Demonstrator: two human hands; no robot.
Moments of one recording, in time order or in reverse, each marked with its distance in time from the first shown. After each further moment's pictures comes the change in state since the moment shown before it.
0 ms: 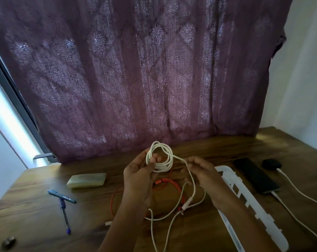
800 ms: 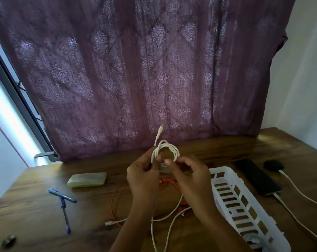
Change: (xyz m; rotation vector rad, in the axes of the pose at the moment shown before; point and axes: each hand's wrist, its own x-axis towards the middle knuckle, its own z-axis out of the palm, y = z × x) left_hand -0.003 -0.011 0.009 0.350 0.087 0.287; right_hand -0.012 0.000 0.040 -0.092 0.256 -0.467
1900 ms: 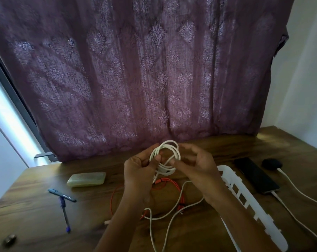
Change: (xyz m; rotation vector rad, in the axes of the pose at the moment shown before) left_hand 0.002 0.014 -0.007 0.009 -0.191 -0.052; right_hand 0.021 -0.009 -0.026 0.152 -0.203 0.282
